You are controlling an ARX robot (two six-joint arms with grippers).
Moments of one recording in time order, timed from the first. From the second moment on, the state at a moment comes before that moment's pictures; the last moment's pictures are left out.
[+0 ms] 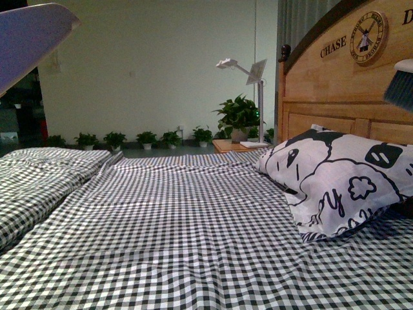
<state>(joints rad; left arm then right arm) 0.48 1.04 0.79 0.05 0.72 0.19 0.27 0.75 0.51 0.42 0.51 0.19</state>
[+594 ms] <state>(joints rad) 0.48 1.04 0.79 0.05 0.72 0.19 0.27 0.75 0.51 0.42 0.51 0.19</state>
